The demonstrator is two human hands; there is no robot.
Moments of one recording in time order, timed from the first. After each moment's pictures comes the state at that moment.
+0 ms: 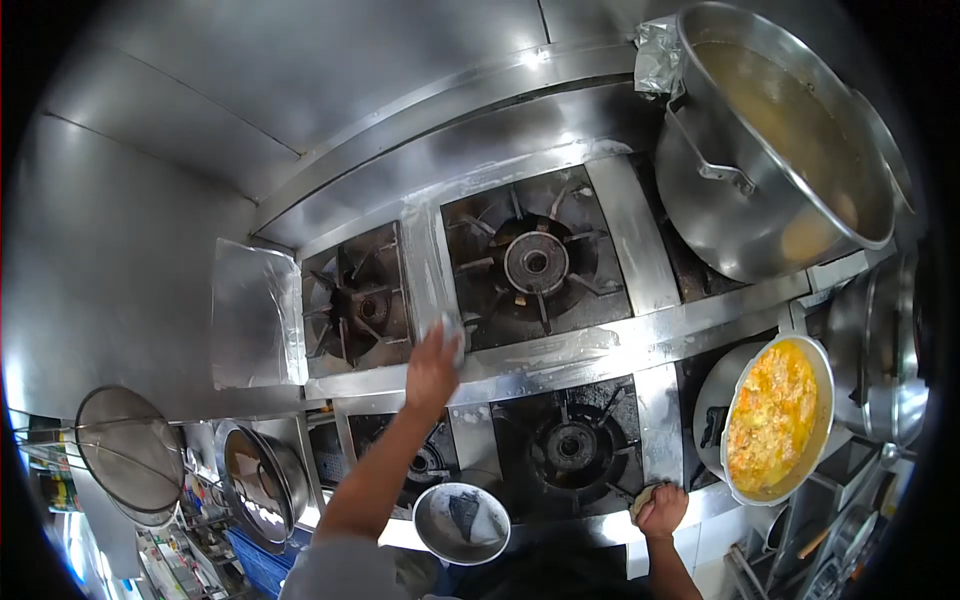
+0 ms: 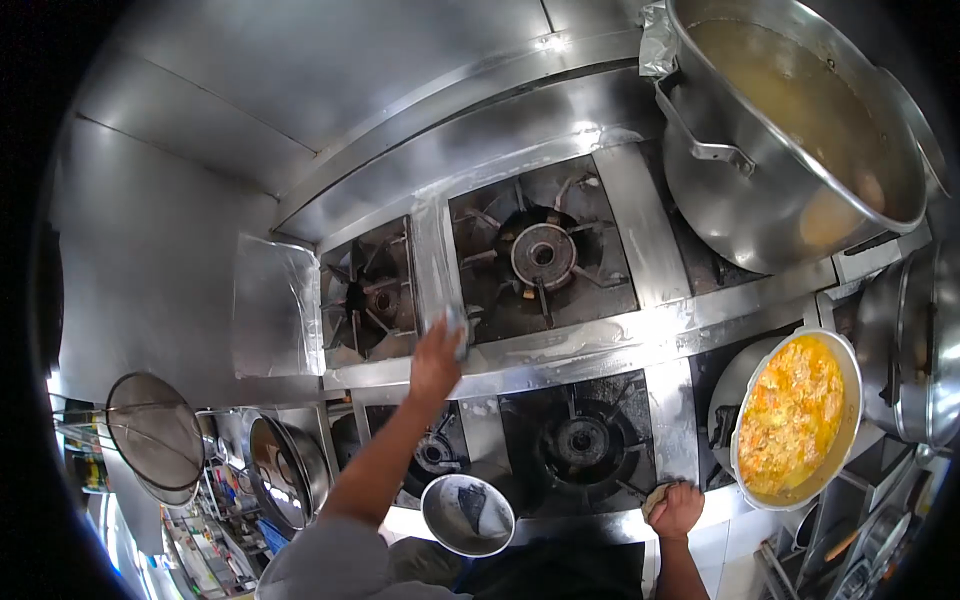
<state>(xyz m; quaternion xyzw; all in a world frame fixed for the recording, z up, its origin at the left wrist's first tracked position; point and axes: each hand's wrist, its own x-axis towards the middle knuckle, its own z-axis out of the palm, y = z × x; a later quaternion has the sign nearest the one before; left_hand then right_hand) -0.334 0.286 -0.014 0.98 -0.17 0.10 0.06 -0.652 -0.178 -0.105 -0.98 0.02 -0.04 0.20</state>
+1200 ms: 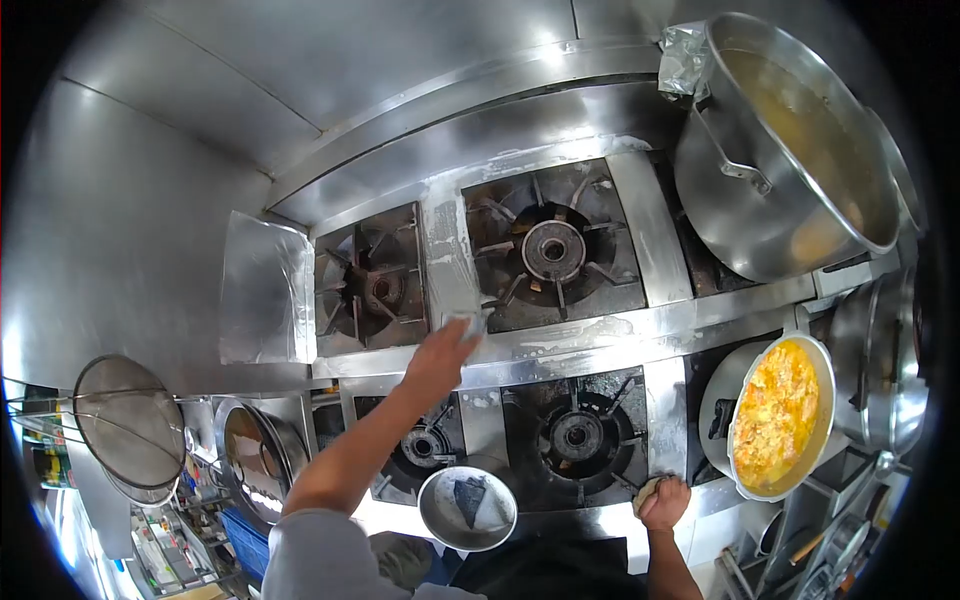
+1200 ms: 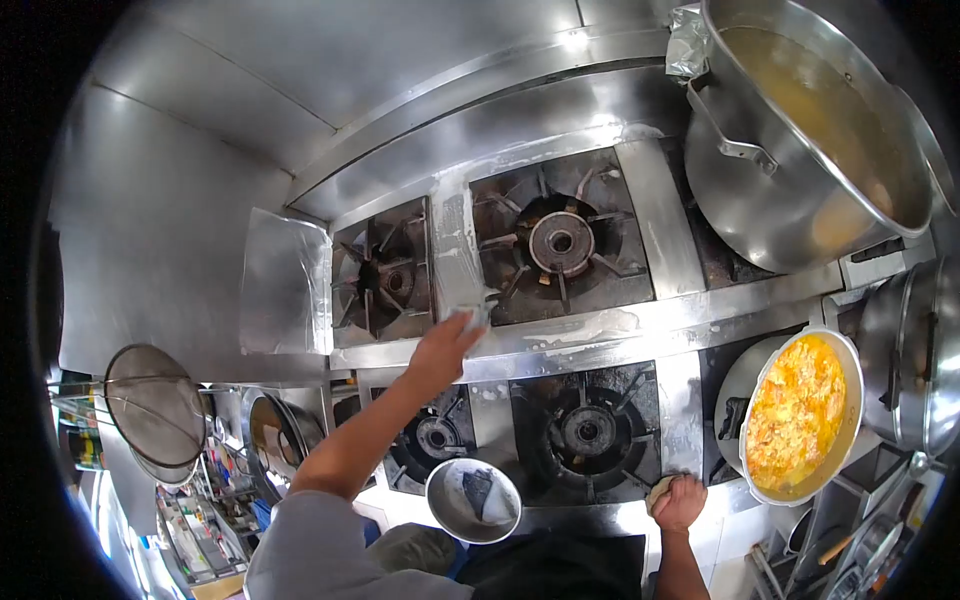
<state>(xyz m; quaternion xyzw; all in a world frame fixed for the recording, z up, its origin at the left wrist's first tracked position) -0.347 0.299 0.032 0.96 -0.26 -0.06 0.05 -0.650 -0.174 -0.107 -0.98 0.04 -0.04 0.18</state>
